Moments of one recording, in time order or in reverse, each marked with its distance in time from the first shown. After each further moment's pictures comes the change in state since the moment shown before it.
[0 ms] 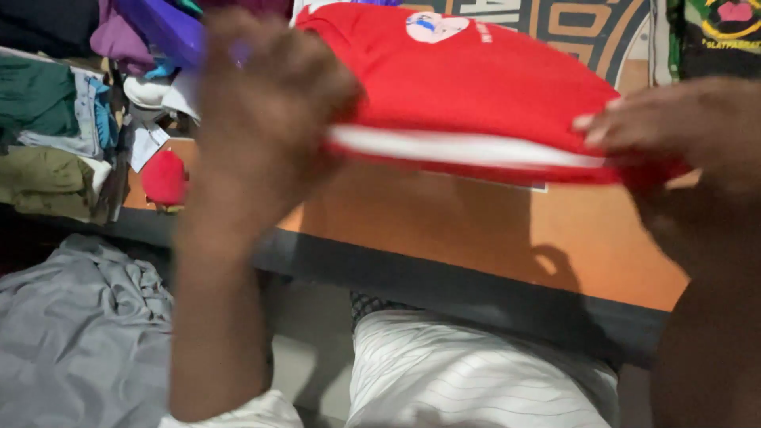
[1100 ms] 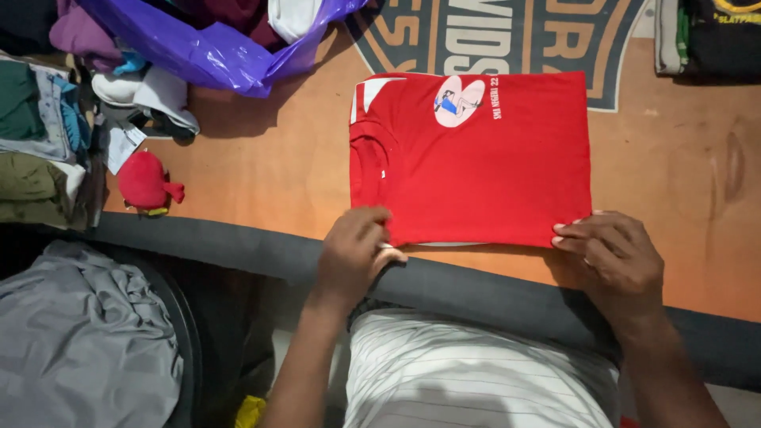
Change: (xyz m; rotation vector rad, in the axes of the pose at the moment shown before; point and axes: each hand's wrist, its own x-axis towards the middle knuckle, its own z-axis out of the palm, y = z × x) left_hand -0.119 0.138 0.137 -0.521 0.076 -0.357; right_hand -0.126 0.050 0.107 -0.289 0.201 -0.026
